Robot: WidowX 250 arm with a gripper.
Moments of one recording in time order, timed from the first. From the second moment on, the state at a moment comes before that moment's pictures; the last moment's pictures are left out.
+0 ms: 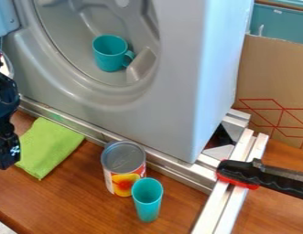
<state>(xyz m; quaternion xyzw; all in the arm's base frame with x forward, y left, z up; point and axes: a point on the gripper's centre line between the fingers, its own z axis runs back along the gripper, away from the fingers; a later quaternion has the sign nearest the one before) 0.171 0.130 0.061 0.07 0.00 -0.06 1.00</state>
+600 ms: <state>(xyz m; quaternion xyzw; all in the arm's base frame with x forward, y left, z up) 0.199 0.143 0.052 0.08 -0.05 -0.09 0.99</state>
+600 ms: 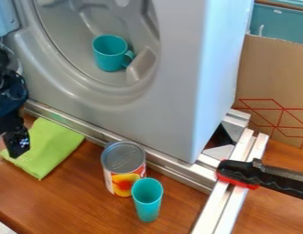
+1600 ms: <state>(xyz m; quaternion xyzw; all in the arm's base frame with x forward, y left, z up) 0.259 0.154 0.010 0.10 -0.06 -0.08 0.99</state>
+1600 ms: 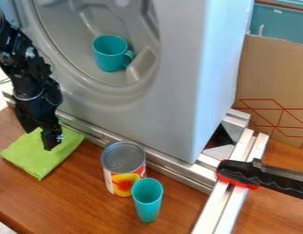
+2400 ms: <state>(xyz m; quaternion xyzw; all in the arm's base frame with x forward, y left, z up) 0.249 0.156 -0.025 0.08 -0.06 -0.07 0.99</state>
